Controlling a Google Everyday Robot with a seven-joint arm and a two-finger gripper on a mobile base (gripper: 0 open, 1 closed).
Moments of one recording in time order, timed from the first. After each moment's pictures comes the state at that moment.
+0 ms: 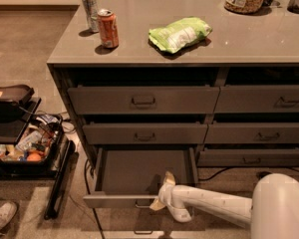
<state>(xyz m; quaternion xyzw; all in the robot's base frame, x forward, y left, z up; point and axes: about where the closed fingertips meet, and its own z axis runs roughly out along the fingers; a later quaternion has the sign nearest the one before) 0.587 -0.068 0.207 -0.50 0.80 -0.05 0.33</state>
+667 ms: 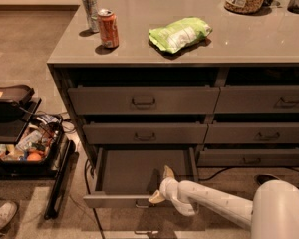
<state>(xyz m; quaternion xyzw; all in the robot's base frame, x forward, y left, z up) 0.621 -0.060 0.210 -0.50 0.77 0.01 0.39</state>
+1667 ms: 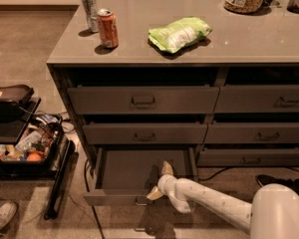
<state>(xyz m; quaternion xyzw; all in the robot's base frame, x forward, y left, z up) 0.646 -0.051 0.216 -0.49 0.77 -0.01 0.42</state>
